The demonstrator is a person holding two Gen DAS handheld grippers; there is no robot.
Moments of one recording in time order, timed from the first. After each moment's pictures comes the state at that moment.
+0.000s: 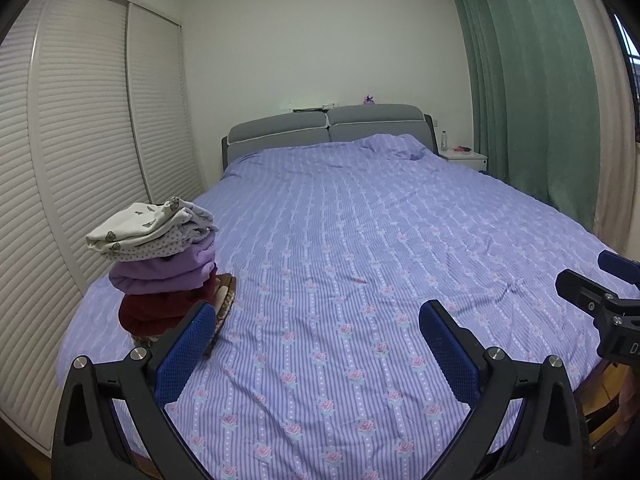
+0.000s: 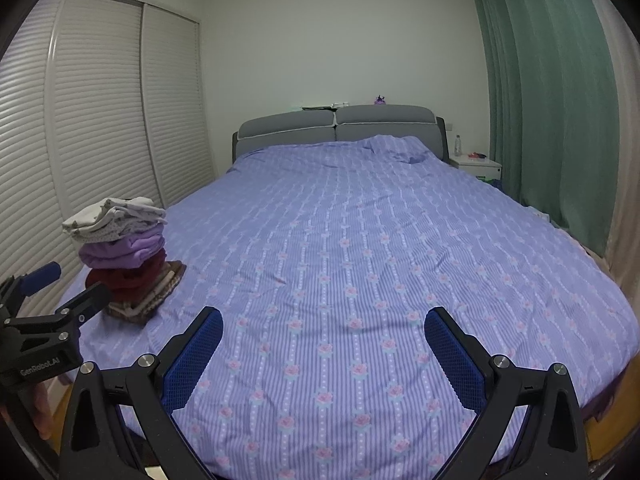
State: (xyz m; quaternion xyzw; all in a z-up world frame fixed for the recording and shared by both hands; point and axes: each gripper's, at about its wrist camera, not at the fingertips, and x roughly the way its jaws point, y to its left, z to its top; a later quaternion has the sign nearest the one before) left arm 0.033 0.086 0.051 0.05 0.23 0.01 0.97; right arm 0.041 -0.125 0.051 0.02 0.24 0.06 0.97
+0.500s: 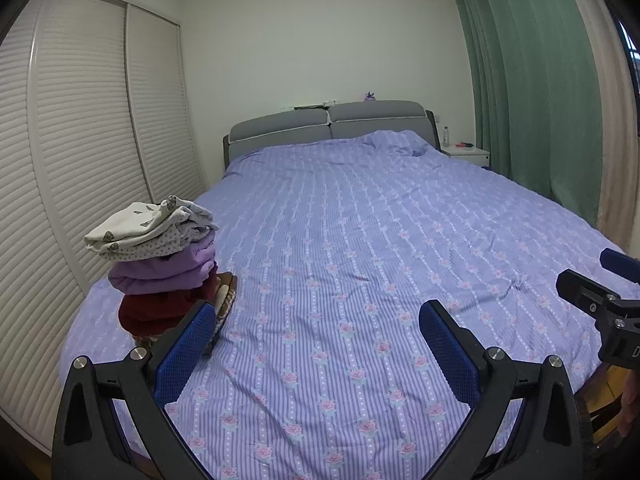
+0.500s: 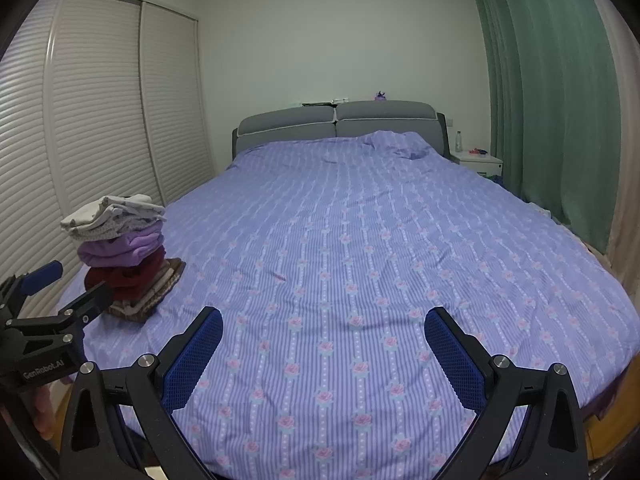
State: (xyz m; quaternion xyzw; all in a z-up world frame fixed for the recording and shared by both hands) left arm 0.038 0.082 0.047 0.06 0.24 0.01 0.97; right arm 0.046 -0.124 0.048 0.02 0.25 0.06 0.97
